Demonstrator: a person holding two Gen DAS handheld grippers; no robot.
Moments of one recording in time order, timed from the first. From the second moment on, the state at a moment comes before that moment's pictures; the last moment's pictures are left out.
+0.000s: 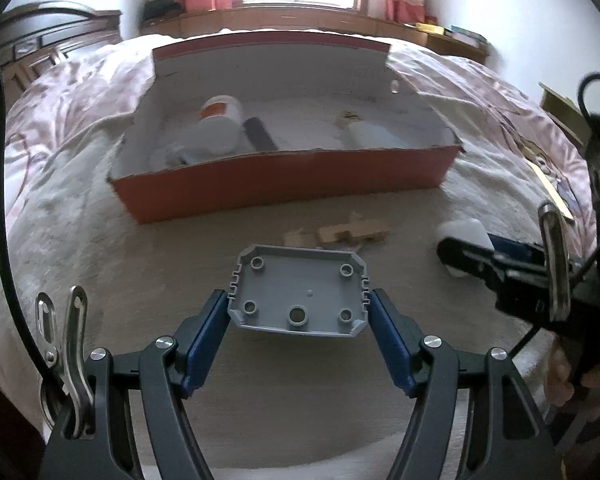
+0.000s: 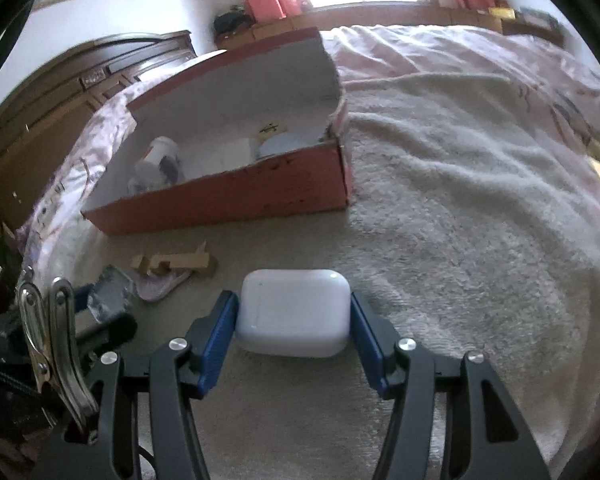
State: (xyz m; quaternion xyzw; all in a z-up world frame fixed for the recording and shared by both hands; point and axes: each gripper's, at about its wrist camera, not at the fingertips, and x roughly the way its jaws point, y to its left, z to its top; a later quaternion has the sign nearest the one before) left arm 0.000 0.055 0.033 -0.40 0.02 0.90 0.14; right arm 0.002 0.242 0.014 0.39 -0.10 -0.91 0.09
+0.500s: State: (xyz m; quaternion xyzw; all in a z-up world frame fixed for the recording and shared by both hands) left arm -0.001 0.038 0.029 -0.40 -0.01 0.91 0.14; right arm 0.009 0.221 0.007 0.37 -0.03 -0.93 0.04
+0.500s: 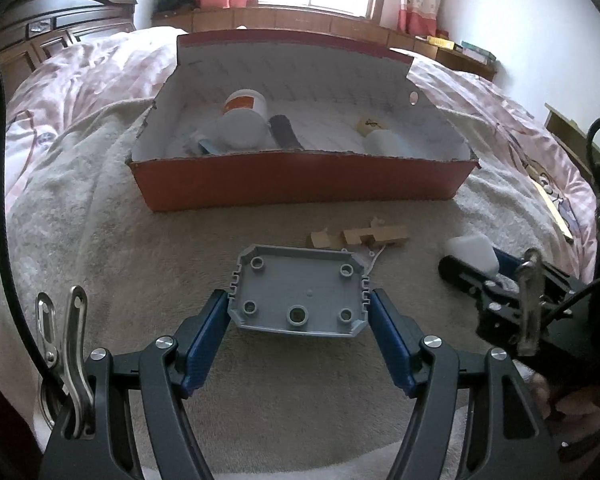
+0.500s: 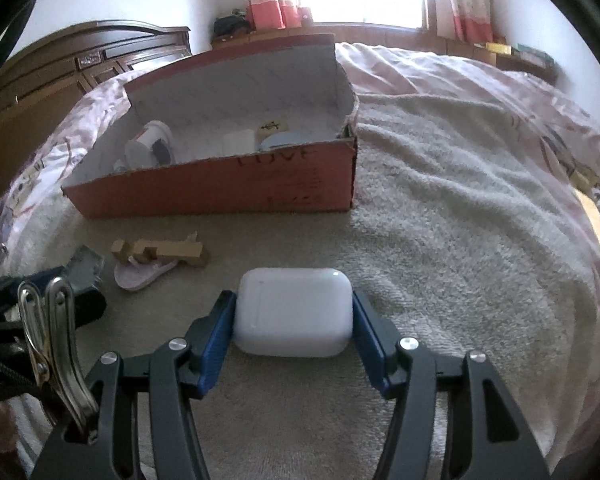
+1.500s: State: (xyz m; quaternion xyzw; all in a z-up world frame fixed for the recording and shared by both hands) left arm -0.012 0.019 0.067 -0.36 -0.02 0.92 0.14; right arm 0.016 0.225 0.038 0.34 -0.07 -0.93 0.07
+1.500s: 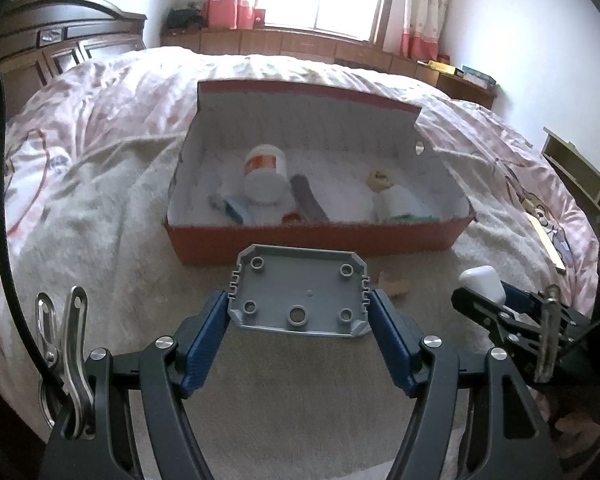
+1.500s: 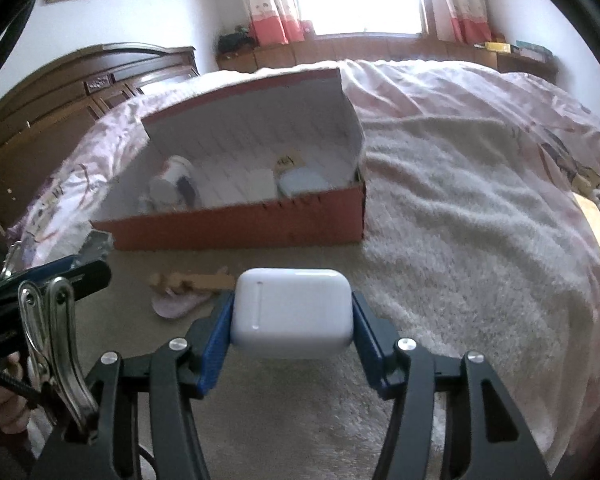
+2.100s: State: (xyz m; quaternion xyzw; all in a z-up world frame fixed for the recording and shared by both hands) left arm -0.055 0.034 0.095 -0.34 -0.01 0.93 0.14; right arm -0.014 0.214 0.075 0.31 -0.07 -0.94 0.10
